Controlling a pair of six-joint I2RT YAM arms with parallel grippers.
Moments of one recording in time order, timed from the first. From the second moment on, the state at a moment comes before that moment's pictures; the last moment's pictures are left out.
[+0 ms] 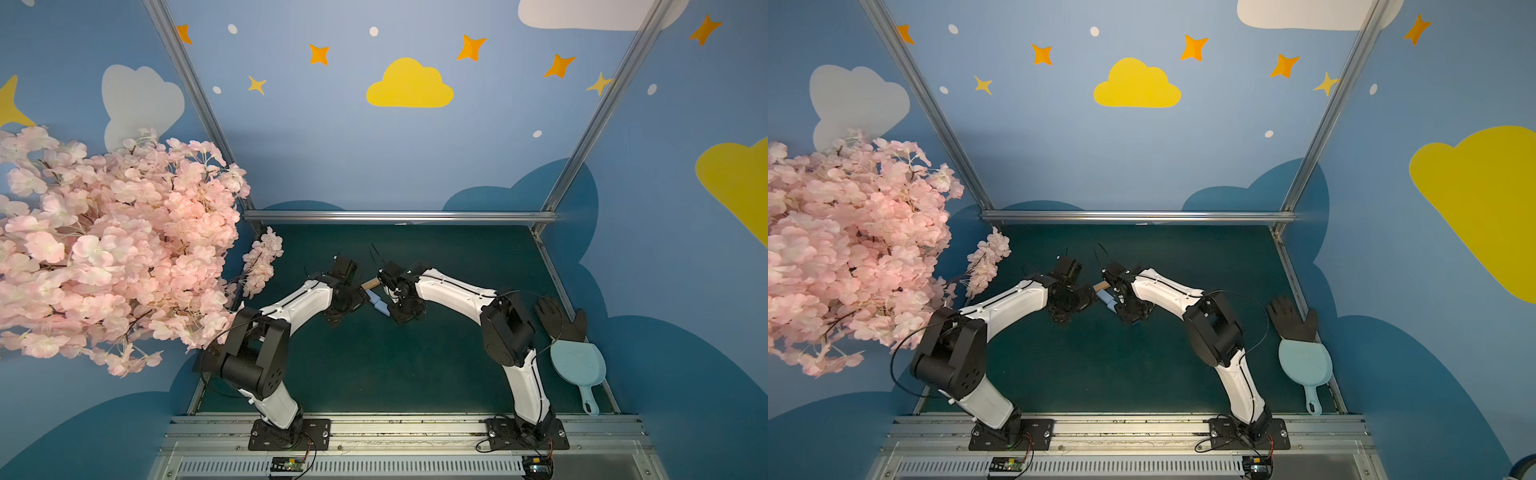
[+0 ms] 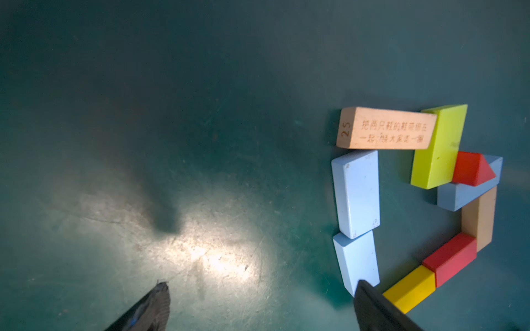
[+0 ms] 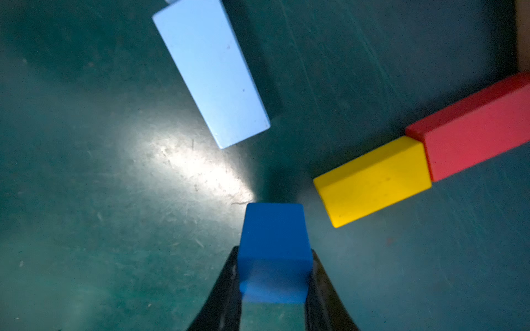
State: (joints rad) left arm -0.35 1.66 1.08 -0.64 0.04 -0.99; right arm 0.87 2.17 1.77 -1.08 0.04 0.20
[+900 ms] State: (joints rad) left arm -0.32 1.66 1.08 -0.65 0.04 -0.99; right arm 0.84 2.29 1.91 -1.16 0.00 0.12
